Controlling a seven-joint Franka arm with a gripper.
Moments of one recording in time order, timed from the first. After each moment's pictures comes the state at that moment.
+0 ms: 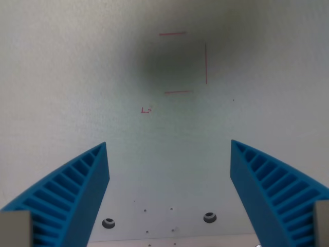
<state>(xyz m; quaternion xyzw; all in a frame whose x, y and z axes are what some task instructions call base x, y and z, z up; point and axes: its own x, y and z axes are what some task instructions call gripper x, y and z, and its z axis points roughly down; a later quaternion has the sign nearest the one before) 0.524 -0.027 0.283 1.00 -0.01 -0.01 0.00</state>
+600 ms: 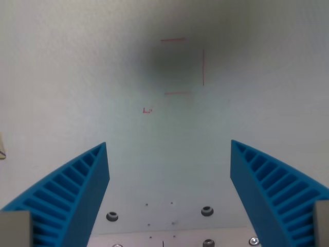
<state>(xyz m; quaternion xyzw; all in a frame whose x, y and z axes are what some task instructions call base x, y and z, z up) 0.528 -0.028 0.314 1.00 -0.01 0.00 0.00</state>
